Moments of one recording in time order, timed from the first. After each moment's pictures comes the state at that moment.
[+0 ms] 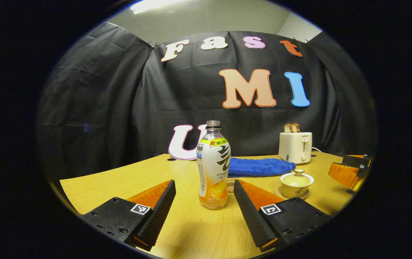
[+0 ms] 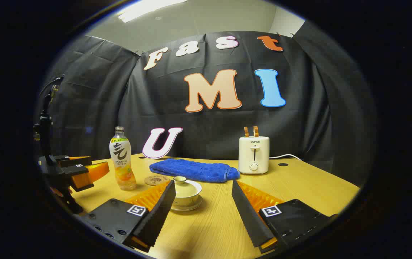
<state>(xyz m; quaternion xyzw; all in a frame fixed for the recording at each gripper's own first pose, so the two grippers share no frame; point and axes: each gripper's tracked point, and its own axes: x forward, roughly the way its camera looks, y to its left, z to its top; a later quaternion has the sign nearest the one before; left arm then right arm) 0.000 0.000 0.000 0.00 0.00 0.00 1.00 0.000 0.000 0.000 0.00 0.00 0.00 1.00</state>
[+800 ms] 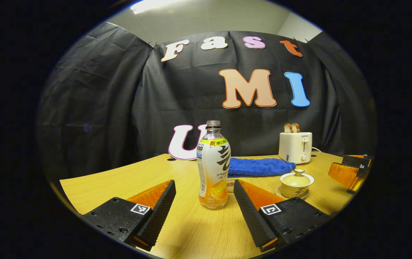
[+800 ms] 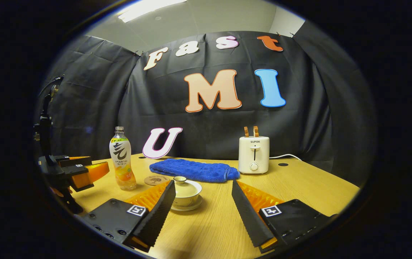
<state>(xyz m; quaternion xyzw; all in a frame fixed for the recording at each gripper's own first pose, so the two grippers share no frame) 0.000 0.000 0.000 0.00 0.00 0.00 1.00 0.000 -0.001 0.000 0.00 0.00 0.00 1.00</state>
